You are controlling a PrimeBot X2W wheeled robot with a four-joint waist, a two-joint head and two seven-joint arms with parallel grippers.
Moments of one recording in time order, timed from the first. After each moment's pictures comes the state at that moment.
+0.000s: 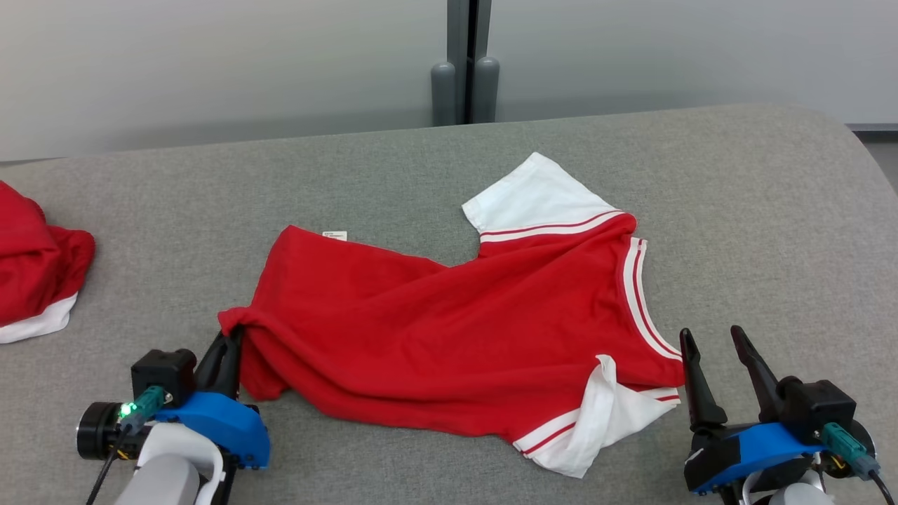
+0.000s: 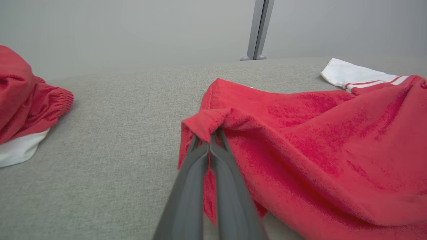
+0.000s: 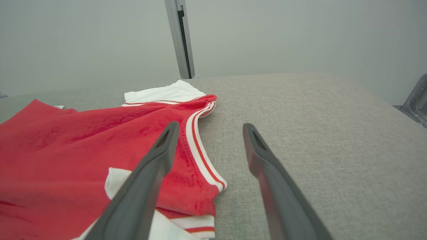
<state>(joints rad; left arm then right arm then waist) -0.27 0.31 -0.37 0.54 -0.44 0.00 -0.20 -0.12 -0.06 -0.03 0.34 0.13 0.13 -0.26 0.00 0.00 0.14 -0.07</state>
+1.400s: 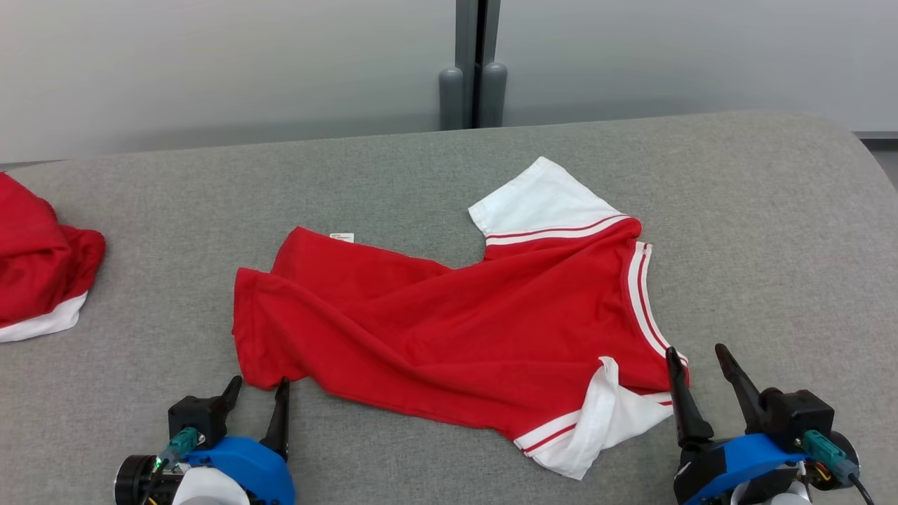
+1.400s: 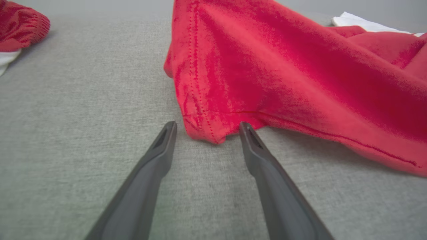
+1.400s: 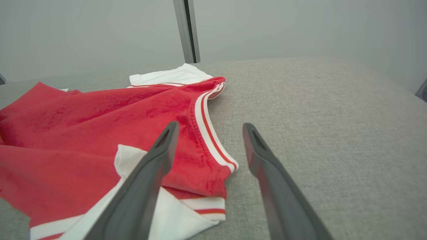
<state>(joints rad) -0.27 0.18 -0.27 0.80 -0.33 -0.11 -0.26 -0.12 -0.05 -0.01 0.40 0.13 0.13 -0.26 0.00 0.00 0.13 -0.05</state>
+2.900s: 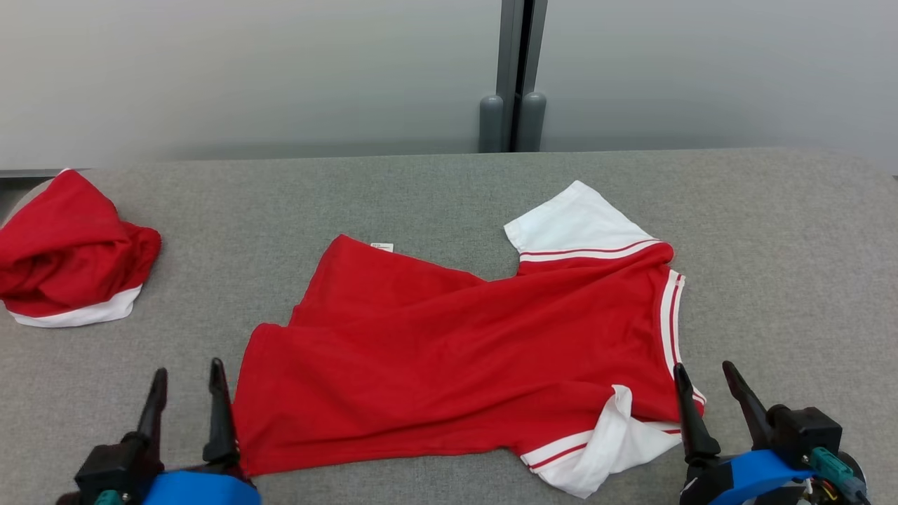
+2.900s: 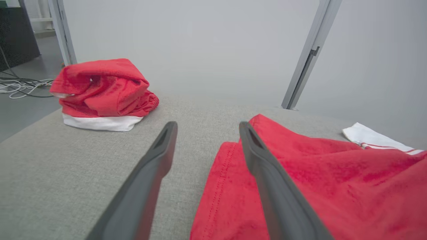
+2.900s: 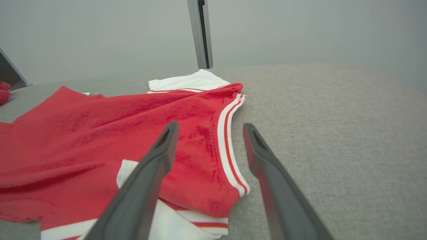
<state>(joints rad) 0.02 0.12 -0.02 0.25 -0.29 -0.02 -0.26 -0.08 -0.05 -0.03 0.40 0.14 0.13 -0.26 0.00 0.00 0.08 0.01</state>
